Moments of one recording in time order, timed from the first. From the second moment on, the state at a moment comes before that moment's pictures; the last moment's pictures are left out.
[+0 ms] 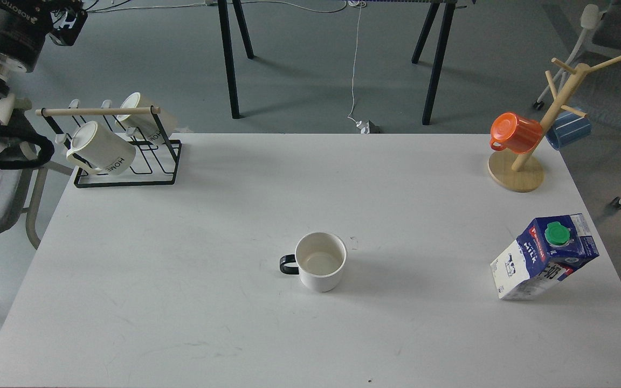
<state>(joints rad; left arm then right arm) -0.86 0.62 -0.78 -0.71 0.16 -0.49 -0.49 0.02 -1.41 0.84 1.43 1.27 0.49 -0.15</state>
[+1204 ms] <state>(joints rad) -0.80 0.54 -0.76 -0.69 0.17 -0.49 -0.49 -0.21 -0.88 0.77 1.35 0.86 0.49 0.00</state>
